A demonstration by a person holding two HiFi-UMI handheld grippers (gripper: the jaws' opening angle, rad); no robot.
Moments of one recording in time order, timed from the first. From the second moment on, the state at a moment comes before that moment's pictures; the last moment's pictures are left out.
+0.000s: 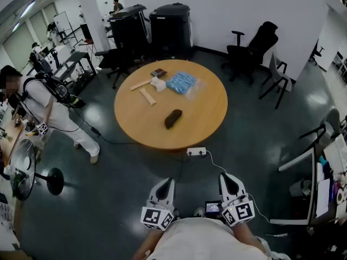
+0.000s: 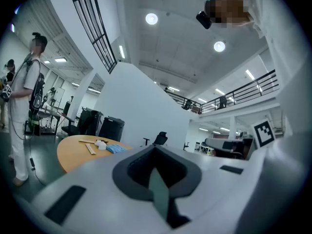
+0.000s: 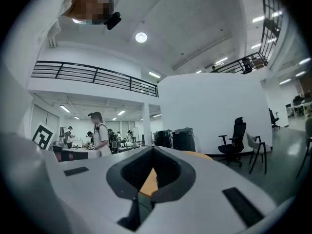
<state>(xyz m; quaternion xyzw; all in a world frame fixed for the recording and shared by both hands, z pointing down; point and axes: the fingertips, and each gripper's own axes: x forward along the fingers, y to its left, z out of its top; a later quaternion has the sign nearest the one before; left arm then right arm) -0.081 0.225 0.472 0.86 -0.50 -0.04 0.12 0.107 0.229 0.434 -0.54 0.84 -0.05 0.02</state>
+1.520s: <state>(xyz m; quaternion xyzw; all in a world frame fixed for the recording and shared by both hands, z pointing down) -0.076 -0.070 0.566 0.84 -0.52 0.07 0.12 0.145 -0.006 0.460 -0.52 0.85 -0.07 0.03</state>
